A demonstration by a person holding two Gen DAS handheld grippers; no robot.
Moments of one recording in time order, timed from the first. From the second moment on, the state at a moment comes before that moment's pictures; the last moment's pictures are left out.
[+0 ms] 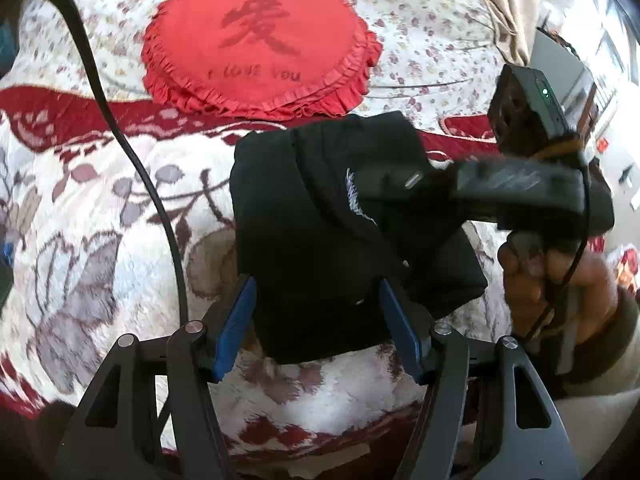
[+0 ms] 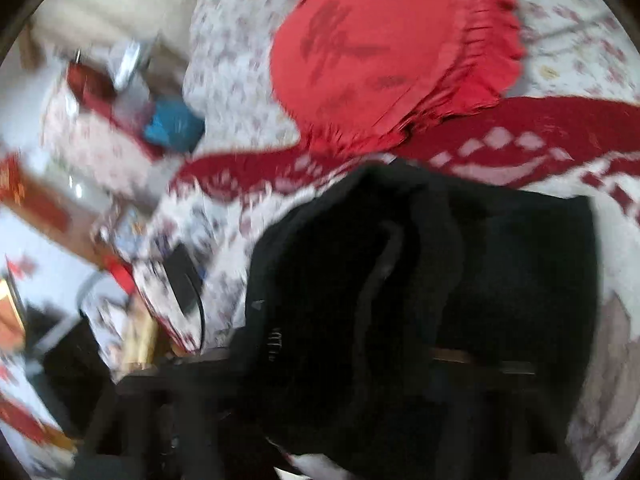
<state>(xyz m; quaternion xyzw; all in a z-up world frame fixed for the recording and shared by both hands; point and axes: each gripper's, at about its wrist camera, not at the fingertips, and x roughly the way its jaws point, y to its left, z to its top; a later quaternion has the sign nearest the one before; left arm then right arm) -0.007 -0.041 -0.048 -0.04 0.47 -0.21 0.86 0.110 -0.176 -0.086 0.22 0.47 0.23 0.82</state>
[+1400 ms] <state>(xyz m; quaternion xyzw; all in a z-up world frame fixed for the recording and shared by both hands) 0.088 -0.108 -0.065 0.00 0.49 -0.12 0.86 0.134 -0.239 -0.086 0.11 0.47 0.11 0.87</state>
